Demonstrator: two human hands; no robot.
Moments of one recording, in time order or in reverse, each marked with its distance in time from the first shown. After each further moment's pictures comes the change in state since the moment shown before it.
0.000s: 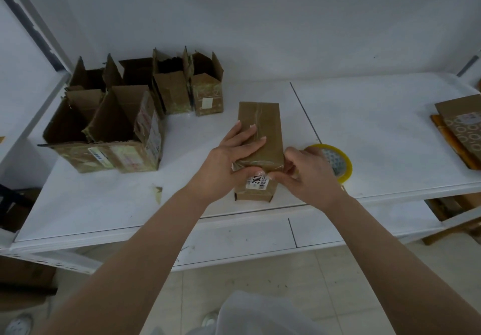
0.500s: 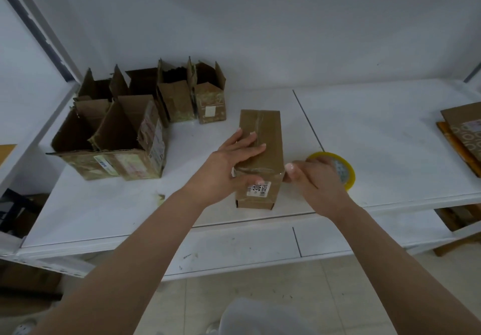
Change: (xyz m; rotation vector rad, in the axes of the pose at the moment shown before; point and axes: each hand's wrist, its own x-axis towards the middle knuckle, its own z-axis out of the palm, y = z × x) left_hand 0.005 0.013 -0.015 0.094 -0.096 -0.070; right_hand -0.003 0.009 -0.006 0.093 -0.048 0.123
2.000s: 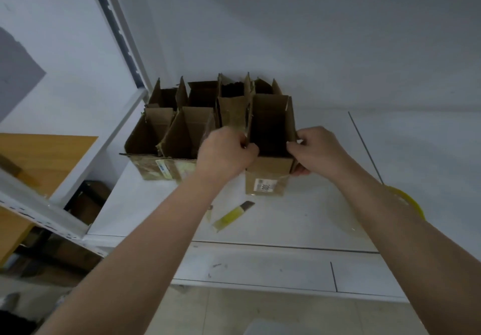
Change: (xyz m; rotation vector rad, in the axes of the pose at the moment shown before) left_hand 0.001 -0.017 -0.090 0.324 0.352 -0.475; right_hand 0.128 -0.086 0.014 0.414 -0.251 0.315
